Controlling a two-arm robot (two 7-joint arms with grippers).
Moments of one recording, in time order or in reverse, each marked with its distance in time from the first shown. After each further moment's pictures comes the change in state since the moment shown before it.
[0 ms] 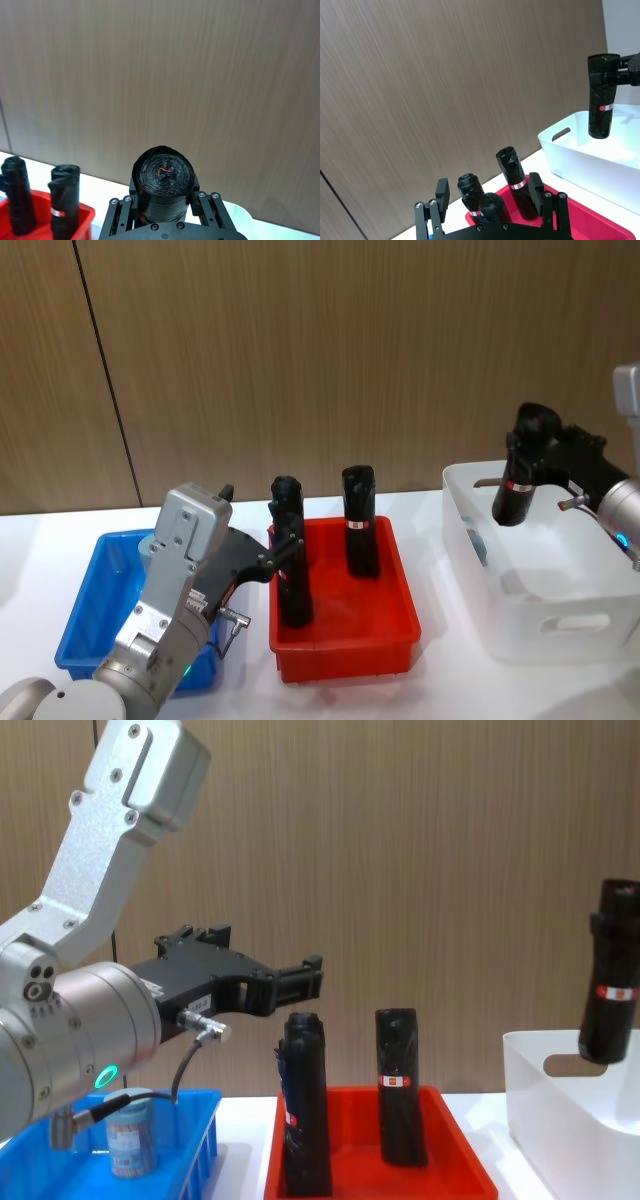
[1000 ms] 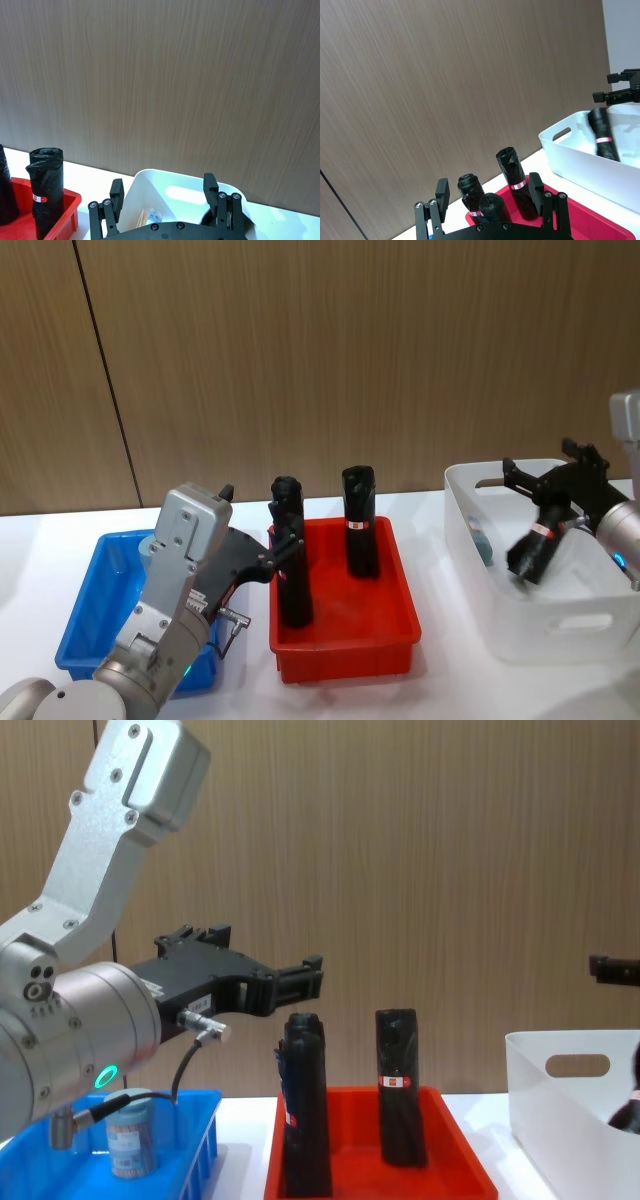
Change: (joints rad) left arm 0.000 0.000 0.000 0.000 0.000 0.000 0.000; right arm -0.004 -0.009 -0.007 0.079 -0.013 -0.047 -0.037
